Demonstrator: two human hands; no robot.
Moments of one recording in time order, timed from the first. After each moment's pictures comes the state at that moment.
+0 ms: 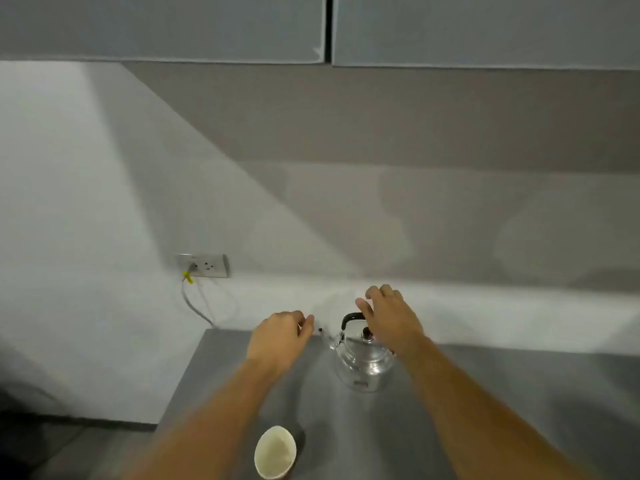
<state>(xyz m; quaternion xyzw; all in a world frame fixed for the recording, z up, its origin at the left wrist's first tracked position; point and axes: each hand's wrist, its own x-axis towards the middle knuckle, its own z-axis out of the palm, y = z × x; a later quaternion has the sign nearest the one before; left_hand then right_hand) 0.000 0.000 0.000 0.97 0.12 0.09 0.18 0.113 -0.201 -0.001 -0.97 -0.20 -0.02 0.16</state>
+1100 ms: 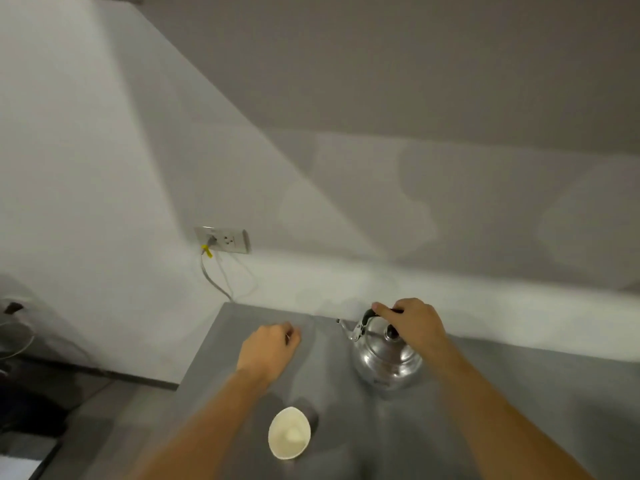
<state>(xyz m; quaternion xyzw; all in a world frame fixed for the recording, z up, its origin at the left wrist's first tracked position) -0.030 0.043 -0.067 0.95 0.21 0.03 0.22 0.117 -0.205 -0.040 -0.95 -0.11 0.06 0.29</state>
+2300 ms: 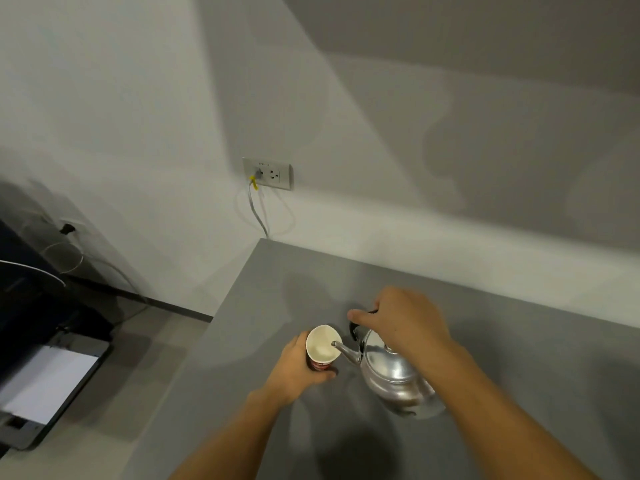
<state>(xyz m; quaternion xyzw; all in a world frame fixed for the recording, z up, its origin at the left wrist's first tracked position) -0.165 0.009 -0.188 0.83 0.20 0.00 0.52 -0.060 -0.157 0.016 -0.96 -0.23 0.12 0.11</state>
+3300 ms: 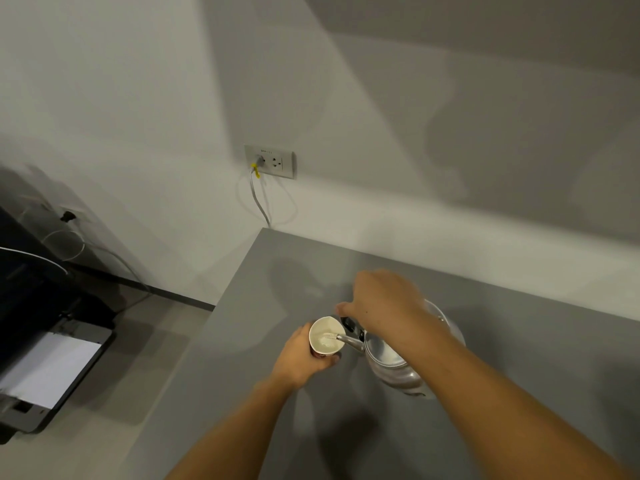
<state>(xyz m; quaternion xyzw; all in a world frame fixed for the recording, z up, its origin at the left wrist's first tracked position) -0.160 0.000 -0.182 0.83 0.23 0.01 0.52 -0.062 -0.116 0.022 -0.95 -0.29 0.12 0.02</state>
